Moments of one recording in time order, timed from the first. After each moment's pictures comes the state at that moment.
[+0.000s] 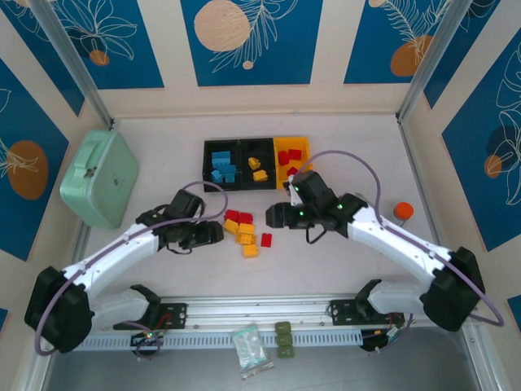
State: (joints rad) left arm -0.57 1.16 0.72 -0.68 0.16 -0.68; right arm 0.73 1.19 0.90 -0.60 -0.24 0.66
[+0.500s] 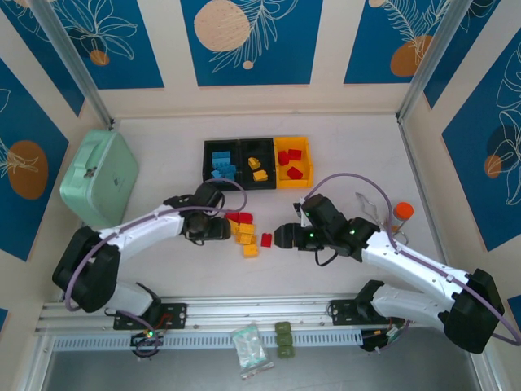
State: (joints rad) left arm -0.63 1.44 0.85 -0.67 0.03 -0.60; right arm 0.78 1.02 0.69 -0.56 -0.23 0.79
